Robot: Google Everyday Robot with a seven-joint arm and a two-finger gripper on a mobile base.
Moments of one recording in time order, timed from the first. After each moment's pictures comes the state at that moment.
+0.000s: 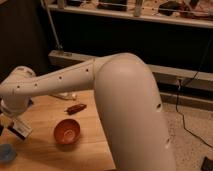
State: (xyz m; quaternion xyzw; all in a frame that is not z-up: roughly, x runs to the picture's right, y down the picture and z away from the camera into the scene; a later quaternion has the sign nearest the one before) arm -0.433 0.112 0.653 -0.35 -0.21 0.23 0.88
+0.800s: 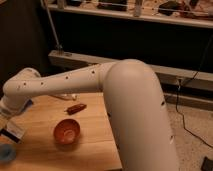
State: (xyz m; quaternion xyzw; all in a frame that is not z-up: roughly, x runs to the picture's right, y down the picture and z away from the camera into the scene) arm -0.451 0.124 0.626 -0.39 -0.31 0.18 0.85
